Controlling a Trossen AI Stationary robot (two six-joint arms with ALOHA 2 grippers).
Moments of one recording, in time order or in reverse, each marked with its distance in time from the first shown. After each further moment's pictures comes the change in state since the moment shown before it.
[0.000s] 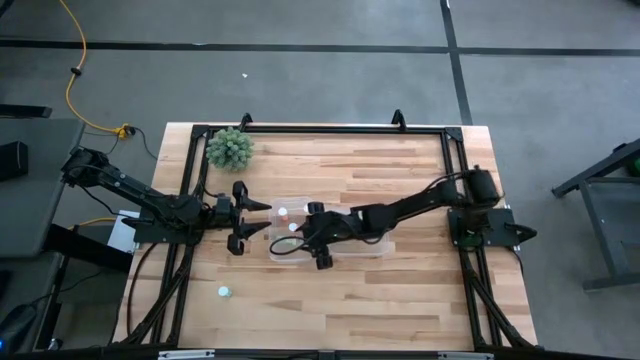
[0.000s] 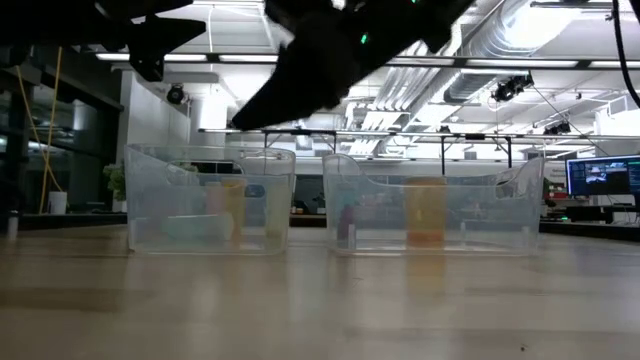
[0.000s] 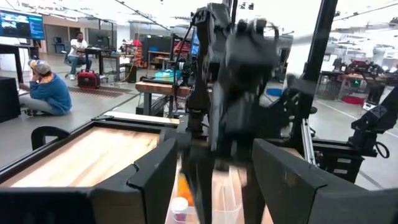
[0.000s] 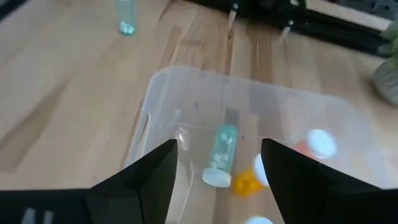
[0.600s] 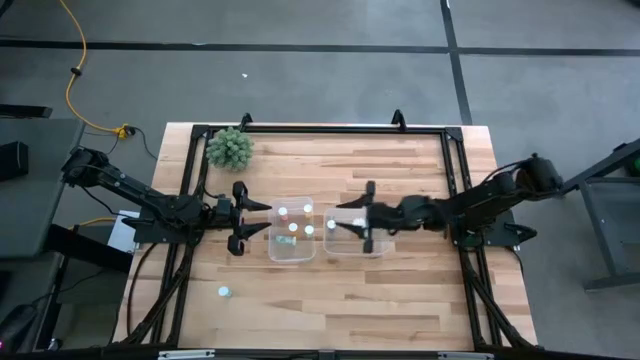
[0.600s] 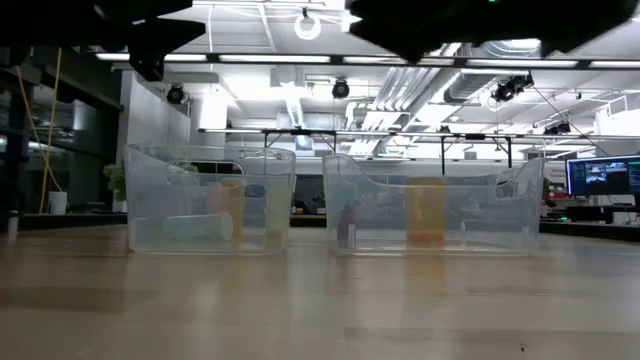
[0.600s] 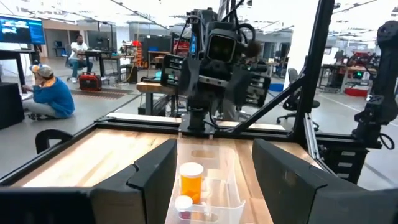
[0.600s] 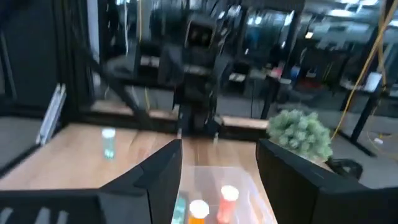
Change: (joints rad) left arm 0.000 0.000 0.000 -0.011 0.002 0.034; right arm 0.018 -0.505 -0.680 0.792 0.132 0.015
